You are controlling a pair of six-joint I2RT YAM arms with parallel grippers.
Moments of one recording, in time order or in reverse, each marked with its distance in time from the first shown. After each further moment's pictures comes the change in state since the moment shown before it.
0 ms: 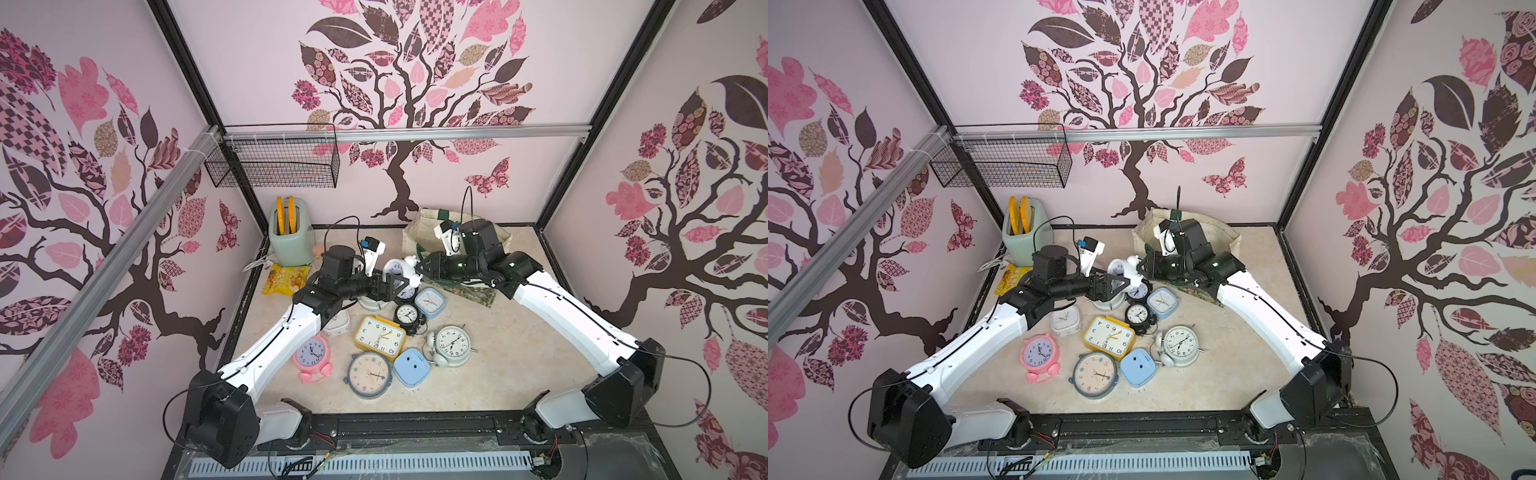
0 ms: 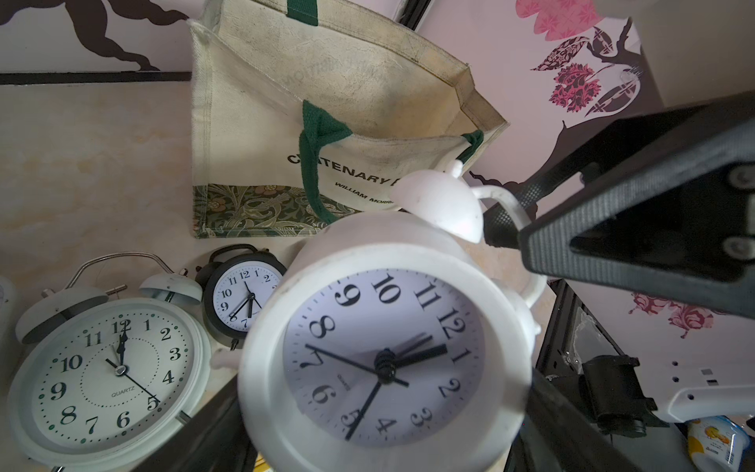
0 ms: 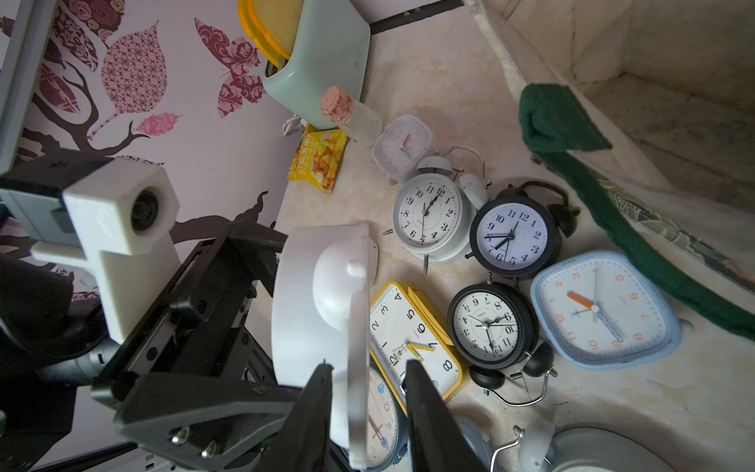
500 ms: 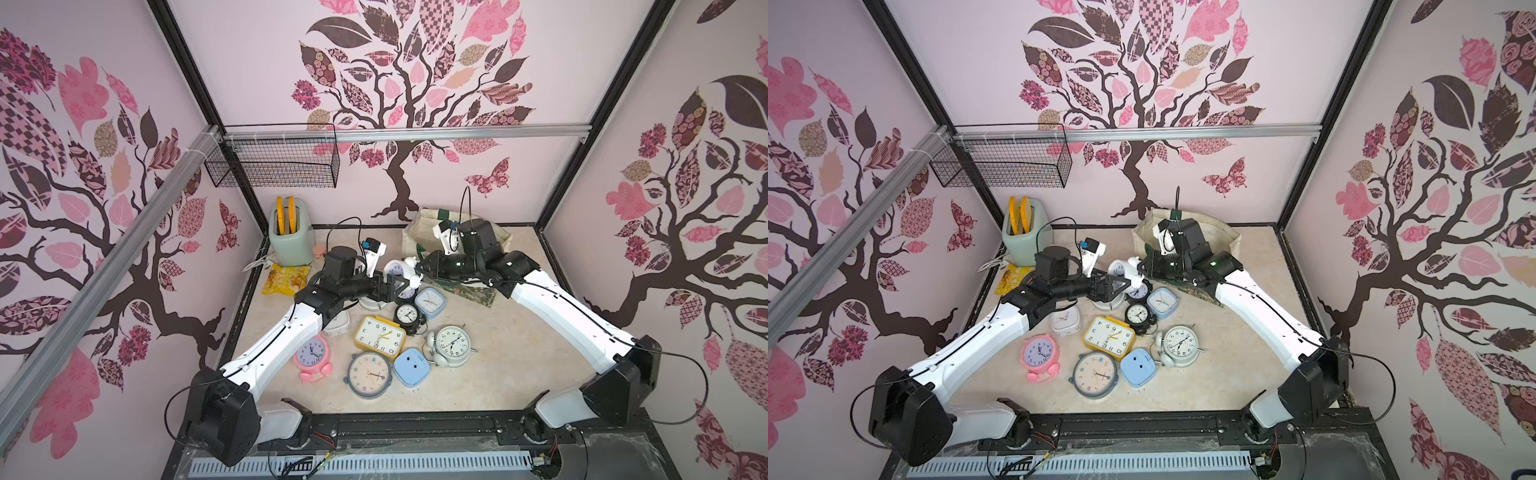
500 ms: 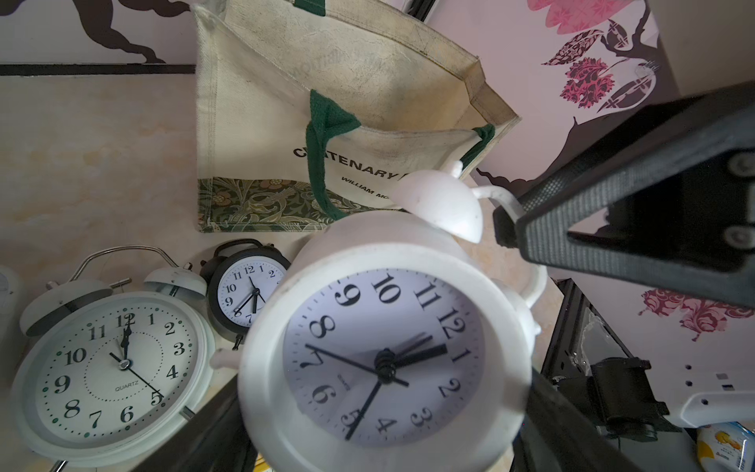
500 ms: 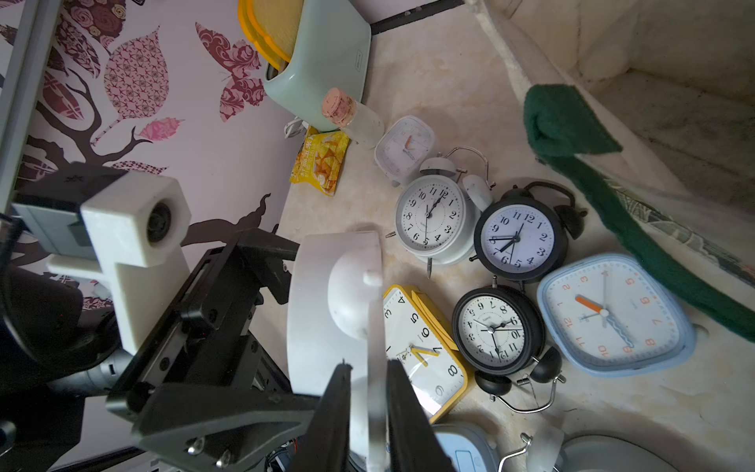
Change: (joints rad) left arm -0.006 0.010 -0.003 0.000 -0.025 0.001; right arm 0.000 0.014 0.000 0.020 -0.010 0.019
